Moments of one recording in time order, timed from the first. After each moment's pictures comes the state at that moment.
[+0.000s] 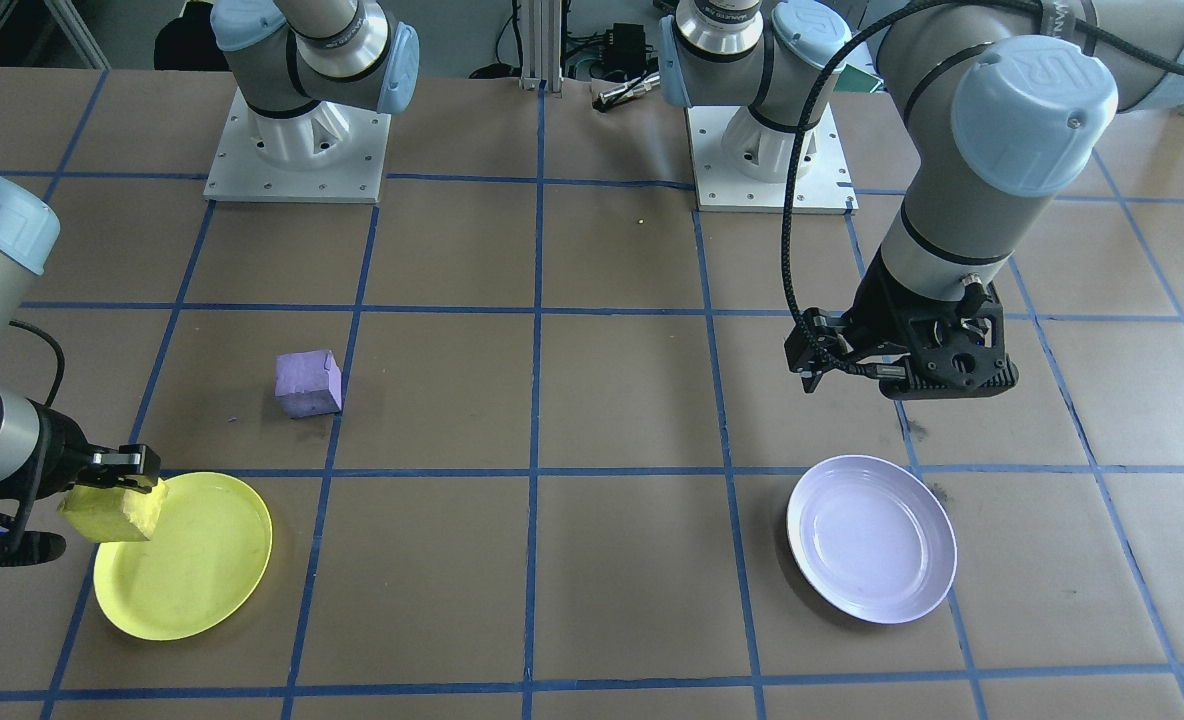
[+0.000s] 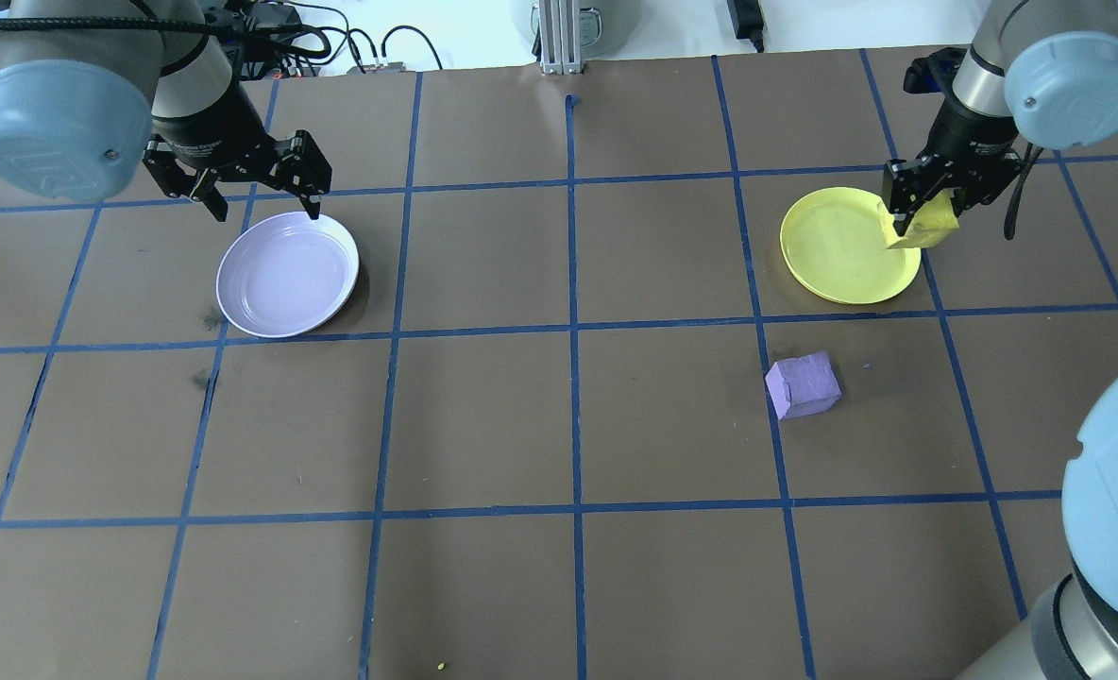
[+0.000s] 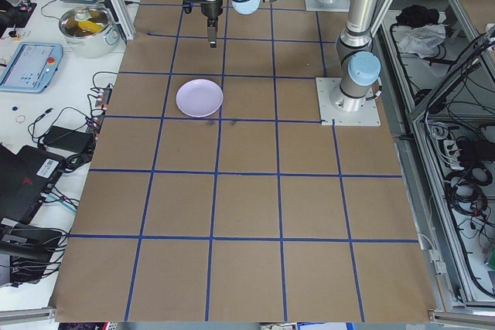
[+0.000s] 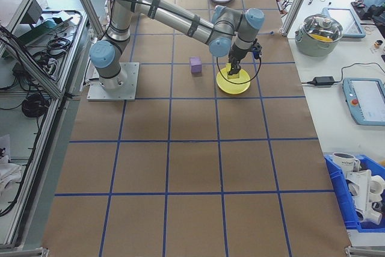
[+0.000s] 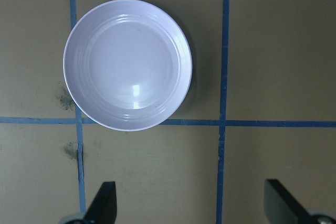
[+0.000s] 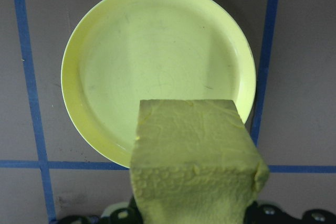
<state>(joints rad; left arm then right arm) -1.51 -1.73 -1.58 -1.38 1.64 0.04 1.33 -1.13 1.49 -1.79 -1.62 -0.28</state>
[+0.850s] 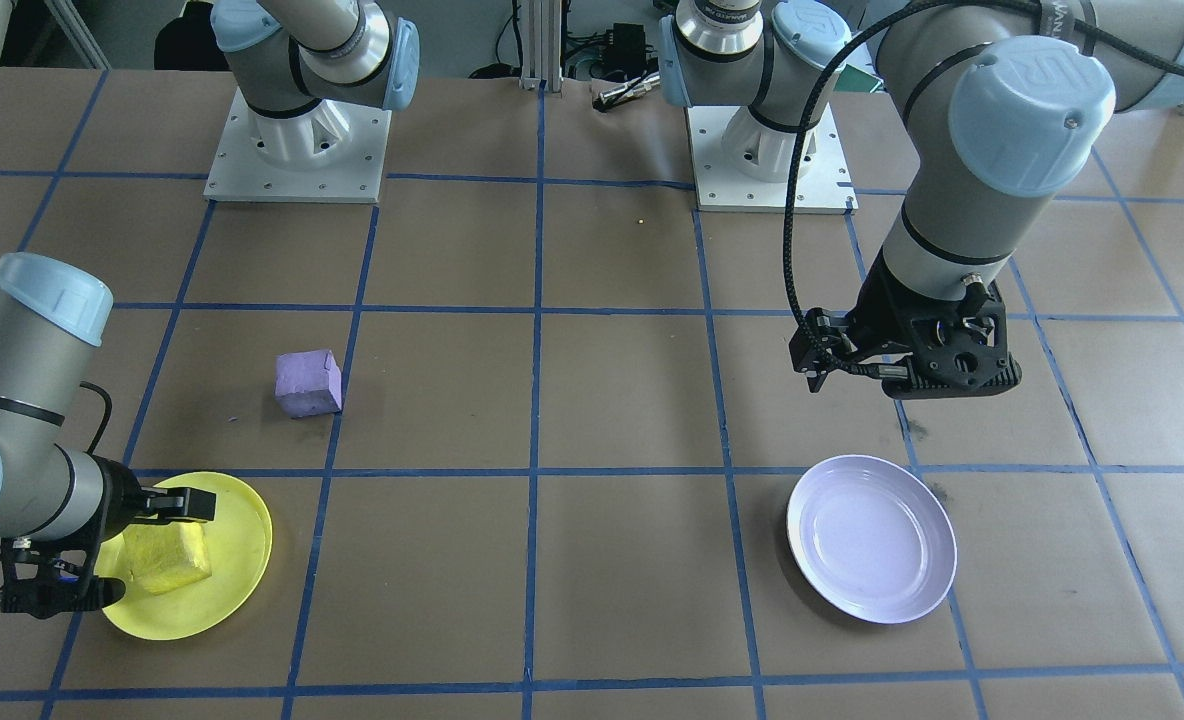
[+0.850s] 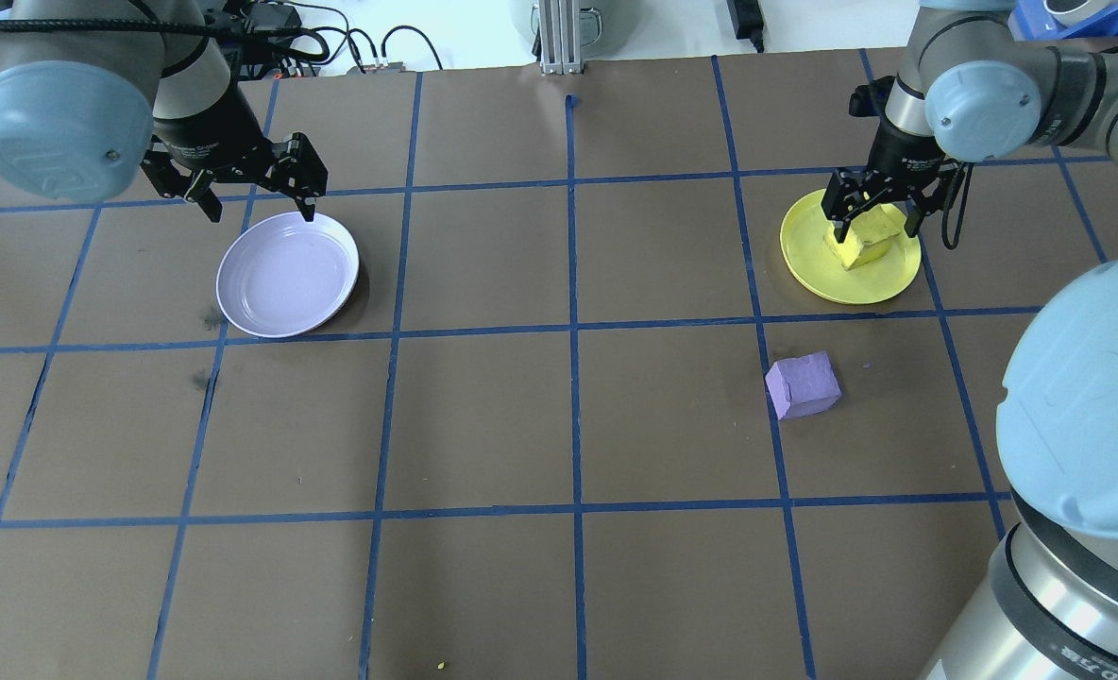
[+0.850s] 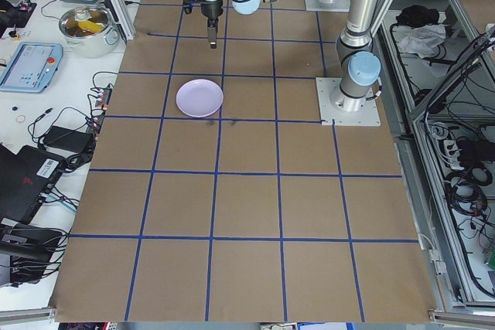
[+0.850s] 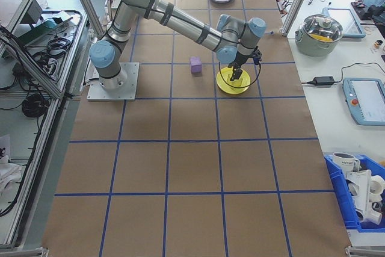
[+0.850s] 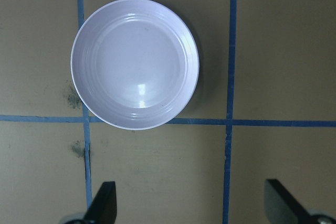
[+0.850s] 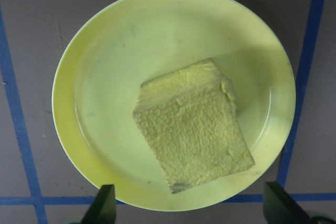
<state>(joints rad) -1.51 -1.73 -1.58 -1.38 1.67 0.04 1.36 -1.03 1.48 -1.83 -1.64 -0.22</state>
